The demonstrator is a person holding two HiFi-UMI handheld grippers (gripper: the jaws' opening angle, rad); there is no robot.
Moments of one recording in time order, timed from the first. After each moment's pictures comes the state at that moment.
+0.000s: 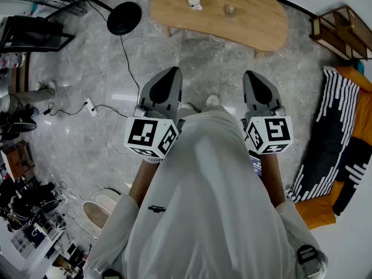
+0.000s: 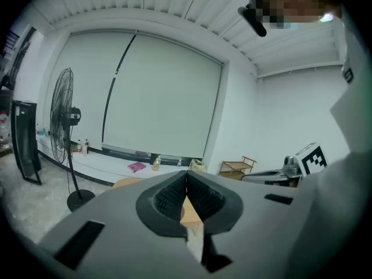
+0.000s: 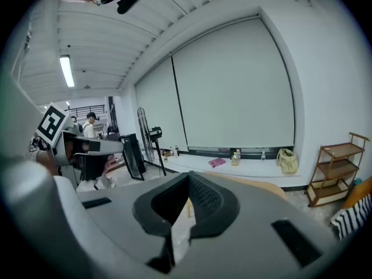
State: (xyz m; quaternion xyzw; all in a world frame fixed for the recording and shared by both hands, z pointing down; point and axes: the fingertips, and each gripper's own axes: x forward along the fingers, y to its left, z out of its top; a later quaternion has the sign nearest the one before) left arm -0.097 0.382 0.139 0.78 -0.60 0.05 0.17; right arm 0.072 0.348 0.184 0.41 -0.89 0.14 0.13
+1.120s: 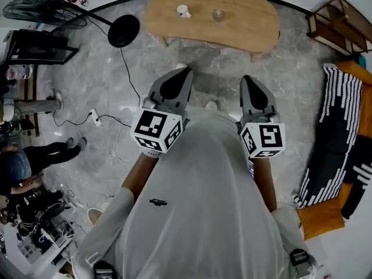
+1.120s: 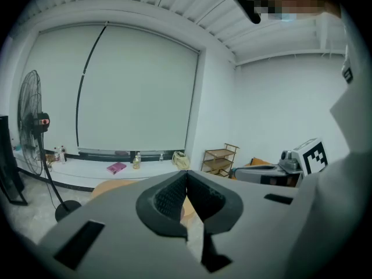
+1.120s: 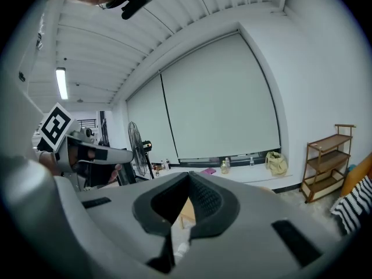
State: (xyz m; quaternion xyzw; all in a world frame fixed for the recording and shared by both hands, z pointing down) left arm 0.015 0.362 0.154 0.84 -0.52 0.10 0.15; right arm 0.154 0.354 0.190 0.46 -0.87 0.14 0.06
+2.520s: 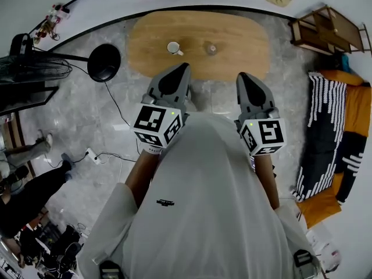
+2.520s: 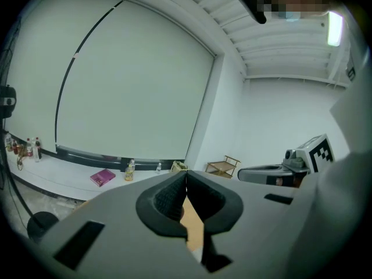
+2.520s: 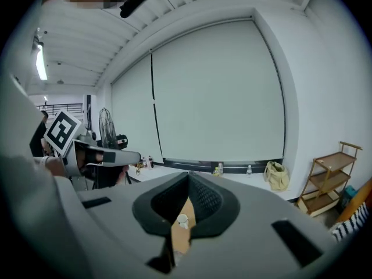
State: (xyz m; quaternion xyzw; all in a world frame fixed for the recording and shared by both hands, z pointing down) left arm -0.091 0.073 0.155 0.87 -0.46 0.05 0.19; right arm 0.044 0.092 0.165 0.51 -0.84 0.13 0.12
